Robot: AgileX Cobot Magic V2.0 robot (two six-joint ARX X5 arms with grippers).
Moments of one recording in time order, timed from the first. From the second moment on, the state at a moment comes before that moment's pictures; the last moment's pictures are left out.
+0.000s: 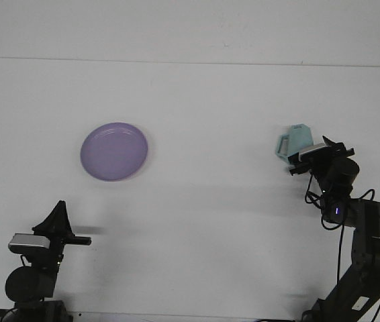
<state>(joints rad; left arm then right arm) 0.06 0.01 0.03 0.20 0.08 -0.02 -0.21 1.87 0.77 0.87 -0.25 -0.48</state>
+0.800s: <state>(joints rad) 0.06 0.01 0.03 0.20 0.08 -0.02 -0.20 1.75 0.80 0.74 -0.33 -0.39</state>
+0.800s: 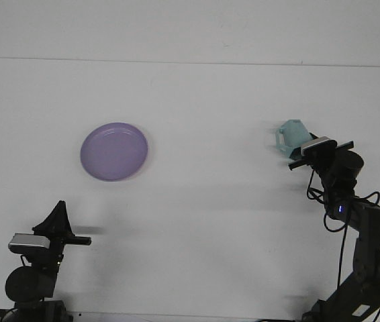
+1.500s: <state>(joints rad) 0.06 0.01 0.03 0.20 0.08 -0.02 0.14 1.10 1.08 -0.75 -0.23 -0.05</state>
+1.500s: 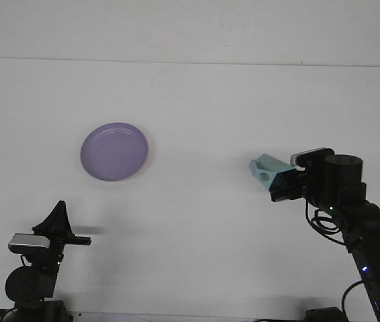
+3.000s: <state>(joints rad) 0.06 0.01 0.03 0.19 0.08 -0.04 0.63 1.70 1.40 -1.22 -0.13 -0.07</state>
